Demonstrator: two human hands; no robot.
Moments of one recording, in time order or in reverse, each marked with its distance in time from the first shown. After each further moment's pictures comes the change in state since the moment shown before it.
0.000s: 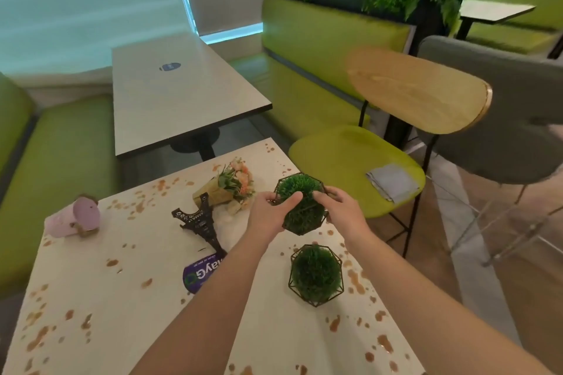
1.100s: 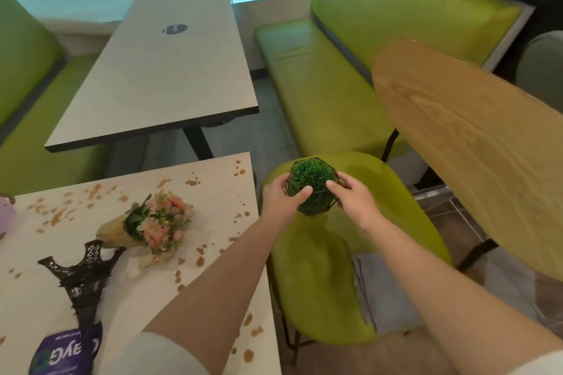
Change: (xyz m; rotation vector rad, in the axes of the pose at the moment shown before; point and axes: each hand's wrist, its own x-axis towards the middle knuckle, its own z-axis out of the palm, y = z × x) left_hand 0.309 0.042 0.207 0.096 0.198 0.019; right_hand 0.395 -0.011 -0.092 -0.198 -0.295 0.008
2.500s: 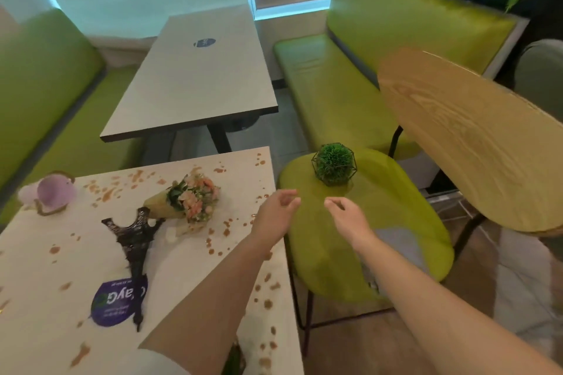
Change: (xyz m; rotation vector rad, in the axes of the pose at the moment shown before) left_hand -0.097 -0.023 -0.040 0.153 0.023 0.036; right_hand -0.110 0.012 0.022 -0.175 -0.039 -0.023
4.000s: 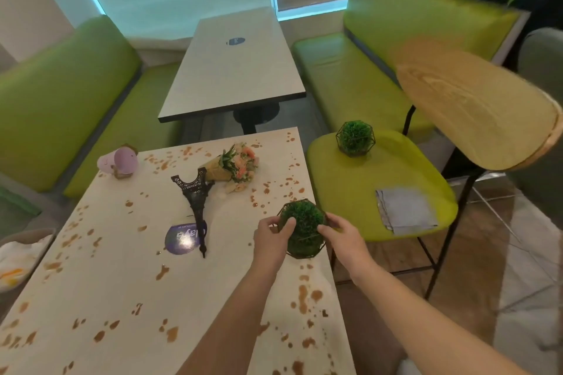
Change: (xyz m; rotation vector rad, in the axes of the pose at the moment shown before) left_hand -0.195 -0.072 -0.064 -0.298 0.187 -0.304; right_hand -0.185 0.036 0.074 0.172 -0.089 0.038
